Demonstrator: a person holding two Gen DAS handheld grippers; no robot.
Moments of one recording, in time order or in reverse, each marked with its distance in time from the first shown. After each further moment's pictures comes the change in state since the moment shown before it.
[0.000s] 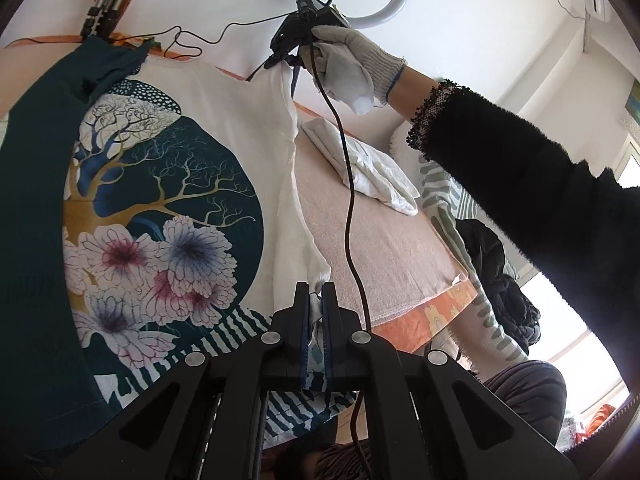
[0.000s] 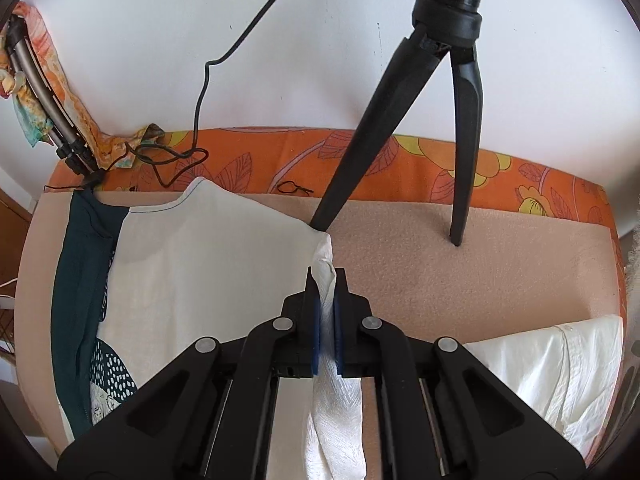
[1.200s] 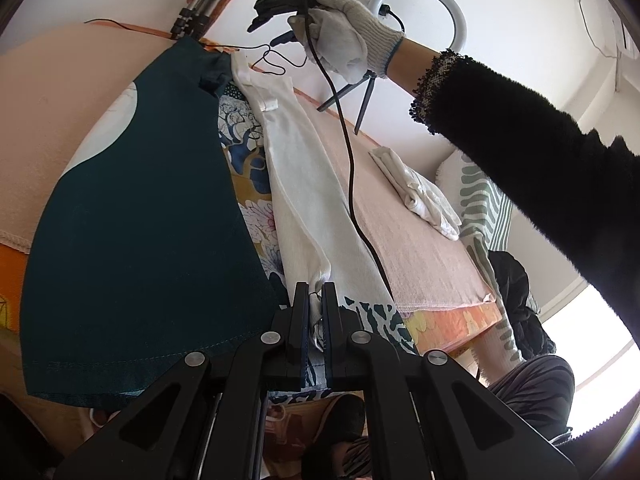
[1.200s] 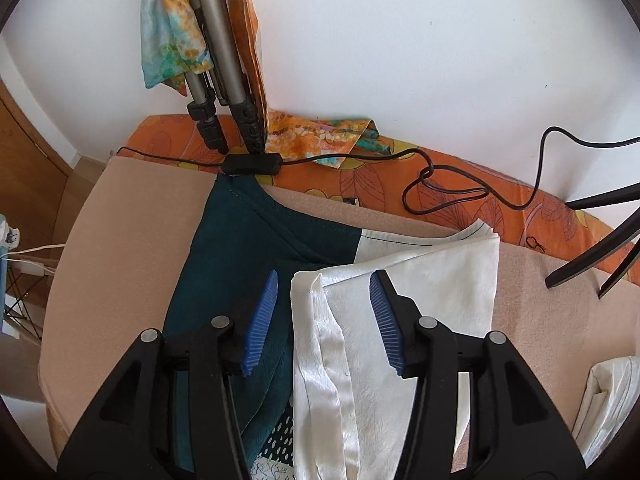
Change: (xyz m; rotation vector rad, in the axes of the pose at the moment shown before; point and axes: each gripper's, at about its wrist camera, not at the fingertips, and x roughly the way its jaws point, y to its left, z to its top) left arm -0.062 0.051 -0.026 -0.117 -0.084 0.125; right arm -0.015 0.215 0.005 -0.170 -0.031 0.168
